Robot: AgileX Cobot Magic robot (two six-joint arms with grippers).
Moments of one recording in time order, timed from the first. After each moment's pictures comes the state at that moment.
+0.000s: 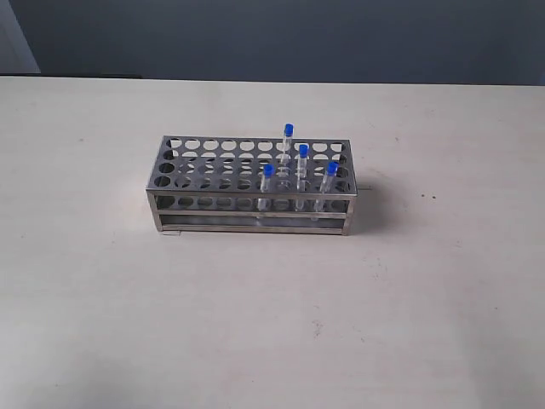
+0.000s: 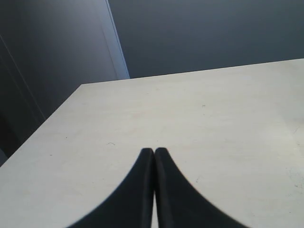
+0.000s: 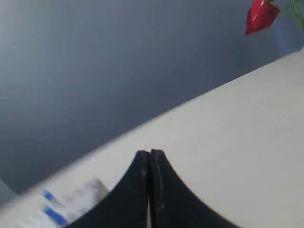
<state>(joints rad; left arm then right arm) 0.14 0.00 0.00 0.21 0.25 -0.04 0.09 0.07 0.00 0.33 0.09 0.19</state>
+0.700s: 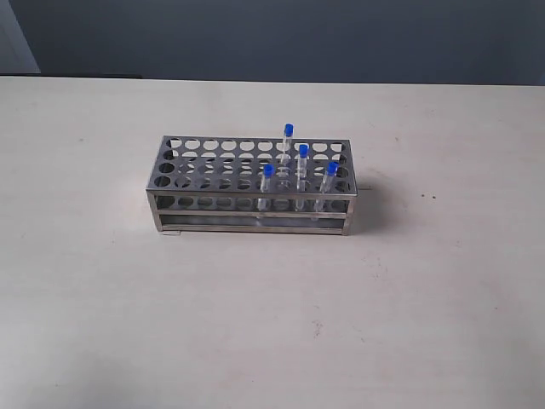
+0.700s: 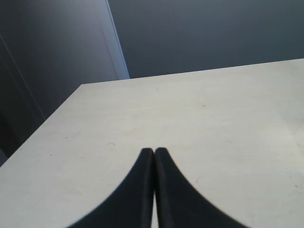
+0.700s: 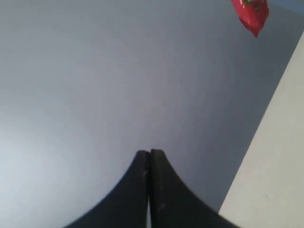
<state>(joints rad) 0.14 0.00 0.00 0.21 0.25 -0.04 0.09 0.07 0.00 0.81 -0.18 0.38</state>
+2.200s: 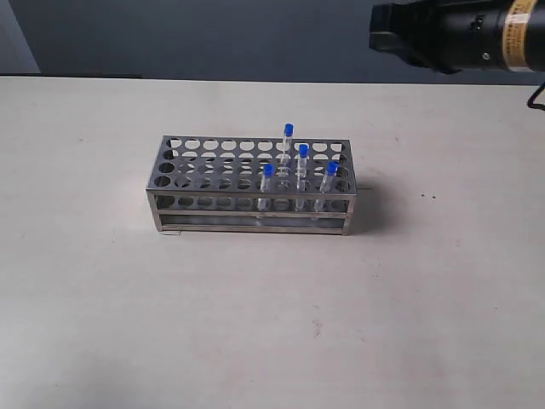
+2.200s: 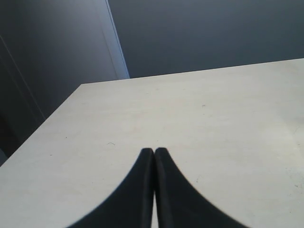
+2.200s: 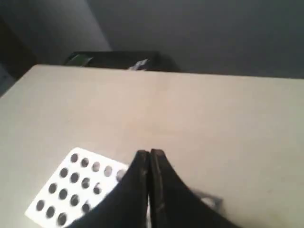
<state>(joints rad) 0.14 0.00 0.00 0.21 0.25 -0.04 0.37 1.44 -0.98 -1.75 -0.35 2.01</state>
